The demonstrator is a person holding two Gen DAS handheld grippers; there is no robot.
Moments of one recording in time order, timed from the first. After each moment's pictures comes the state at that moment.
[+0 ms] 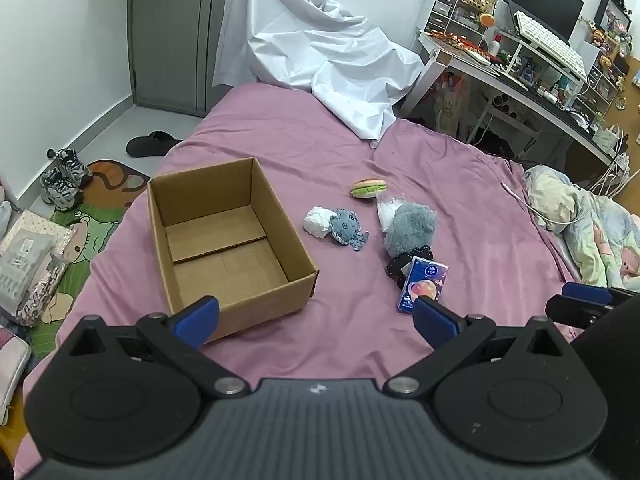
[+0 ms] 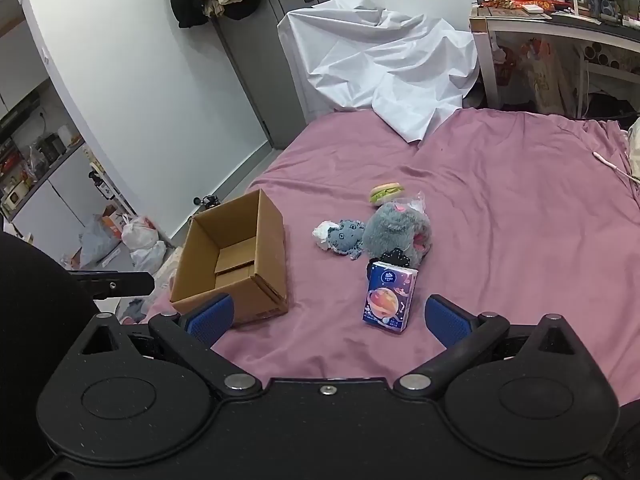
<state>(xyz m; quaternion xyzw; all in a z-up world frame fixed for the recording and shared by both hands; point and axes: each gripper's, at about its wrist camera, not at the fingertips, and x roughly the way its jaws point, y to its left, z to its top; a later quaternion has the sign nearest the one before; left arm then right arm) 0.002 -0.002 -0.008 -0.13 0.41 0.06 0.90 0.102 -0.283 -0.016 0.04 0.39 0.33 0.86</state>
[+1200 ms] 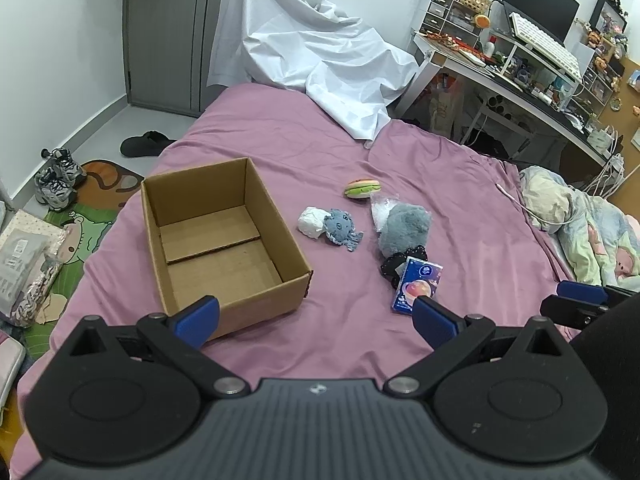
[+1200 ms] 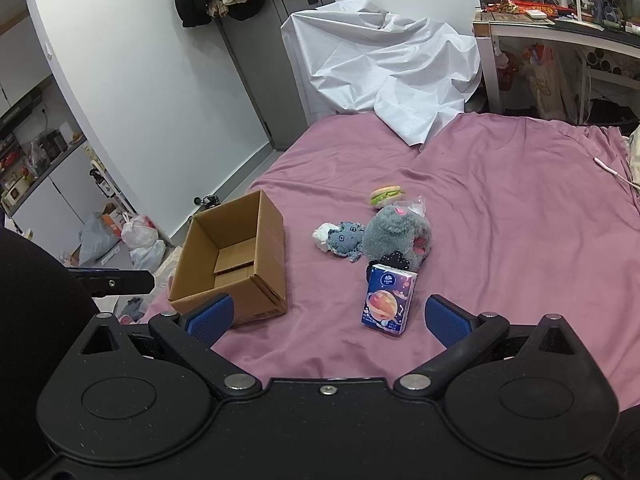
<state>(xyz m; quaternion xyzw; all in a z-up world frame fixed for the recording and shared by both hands) 0.001 -0.006 -0.004 -0.13 0.40 0.05 0.90 0.103 -0.284 -0.015 0.04 0.39 0.33 0.86</state>
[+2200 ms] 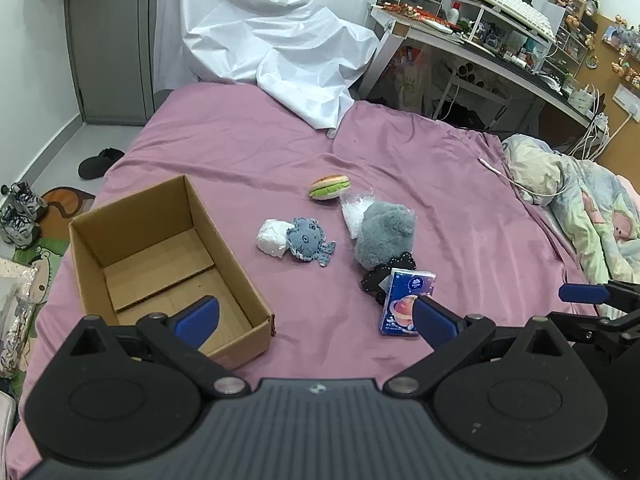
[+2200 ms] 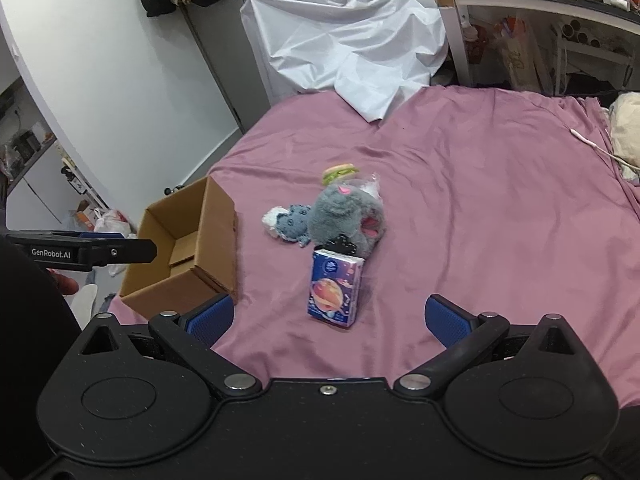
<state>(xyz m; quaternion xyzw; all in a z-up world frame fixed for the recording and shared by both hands) 0.076 -0.019 -0.036 -0.09 0.42 -0.01 0.90 0.142 -0.308 -0.054 0.03 0.43 0.29 0.85</state>
